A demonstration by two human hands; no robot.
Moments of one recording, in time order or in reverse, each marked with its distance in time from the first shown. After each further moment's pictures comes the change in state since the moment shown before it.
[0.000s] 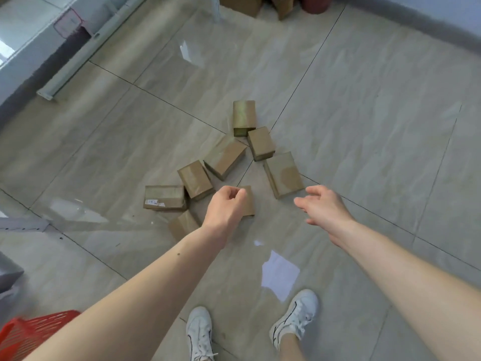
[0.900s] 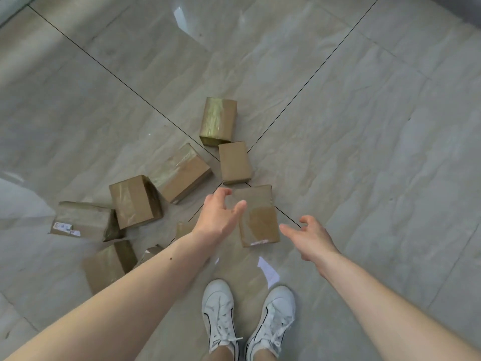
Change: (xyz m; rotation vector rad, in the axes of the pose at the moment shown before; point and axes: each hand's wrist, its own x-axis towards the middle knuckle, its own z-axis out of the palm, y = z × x) left_hand 0.260 0.038 0.176 0.144 -0.064 -0.039; right_hand 0.309 0.023 -0.041 -0.281 -0.154 0.159
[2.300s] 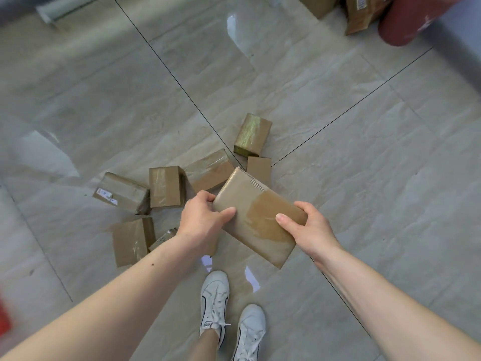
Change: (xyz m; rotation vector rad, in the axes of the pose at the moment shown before) left_hand -0.079 -0.001 -0.097 -0.302 0.246 -0.175; right_hand -0.085 -0.091 -0.008 -0.070 -0.056 -0.295
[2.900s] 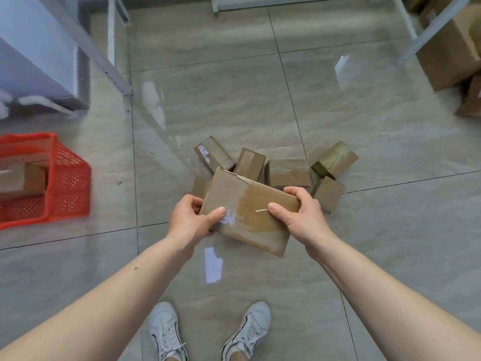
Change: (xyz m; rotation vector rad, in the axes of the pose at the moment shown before) left_hand -0.128 -0.148 -0.147 -0.617 0.366 -0.216; right_hand -0.127 -0.085 0.151 -0.279 -0.282 -0.358
